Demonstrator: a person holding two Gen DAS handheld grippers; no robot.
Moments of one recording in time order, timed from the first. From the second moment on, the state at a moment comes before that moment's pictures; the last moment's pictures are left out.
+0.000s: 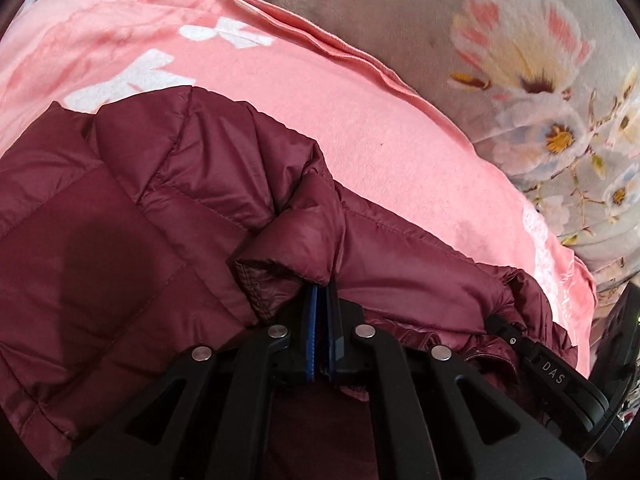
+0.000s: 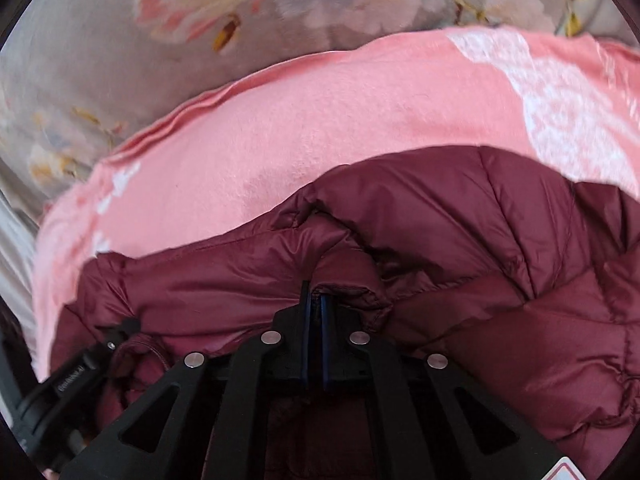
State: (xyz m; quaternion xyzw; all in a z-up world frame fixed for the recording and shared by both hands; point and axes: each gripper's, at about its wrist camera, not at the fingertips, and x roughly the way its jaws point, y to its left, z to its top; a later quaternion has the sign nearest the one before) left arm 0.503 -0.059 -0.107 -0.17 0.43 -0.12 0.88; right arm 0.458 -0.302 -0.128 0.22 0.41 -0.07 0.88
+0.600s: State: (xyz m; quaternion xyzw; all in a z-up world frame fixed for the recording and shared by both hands) left arm 0.490 -0.055 -0.085 -0.17 0.42 -0.14 0.88; right arm 0.469 -0.272 -0.116 0.18 0.42 -0.05 0.89
